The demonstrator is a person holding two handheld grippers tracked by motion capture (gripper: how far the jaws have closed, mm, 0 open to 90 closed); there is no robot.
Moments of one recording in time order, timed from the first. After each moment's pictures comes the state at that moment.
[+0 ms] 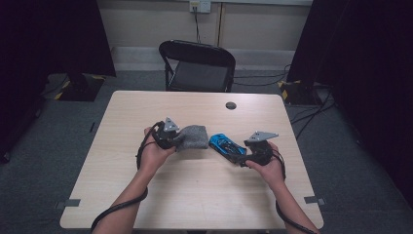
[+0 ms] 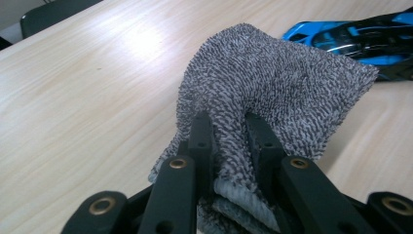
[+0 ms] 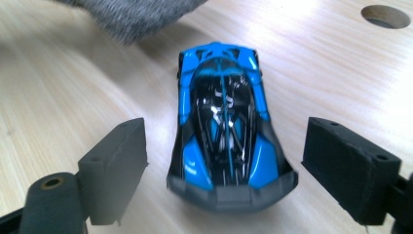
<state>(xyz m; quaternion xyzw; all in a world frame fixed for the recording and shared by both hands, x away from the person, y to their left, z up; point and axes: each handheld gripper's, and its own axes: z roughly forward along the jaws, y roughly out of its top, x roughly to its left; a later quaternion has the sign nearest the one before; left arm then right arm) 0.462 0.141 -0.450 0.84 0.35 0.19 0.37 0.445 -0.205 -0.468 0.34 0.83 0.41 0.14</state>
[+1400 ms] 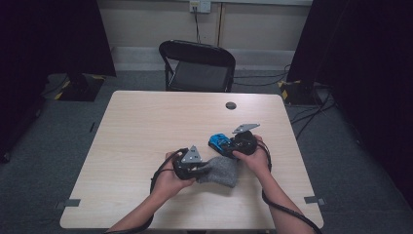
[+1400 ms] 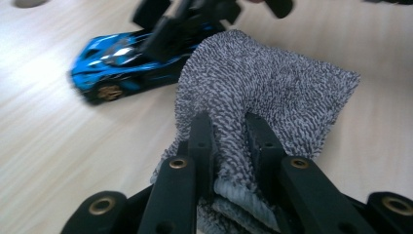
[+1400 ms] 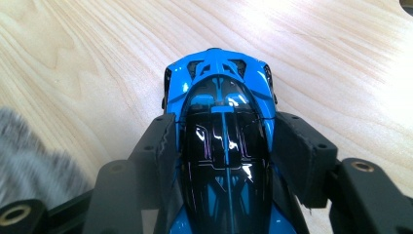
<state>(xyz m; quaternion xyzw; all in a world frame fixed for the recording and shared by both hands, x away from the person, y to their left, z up) 0.381 0.072 -0.460 0.87 0.21 0.08 0.44 0.482 -0.167 -0.479 0.35 0.85 0.37 0.13</state>
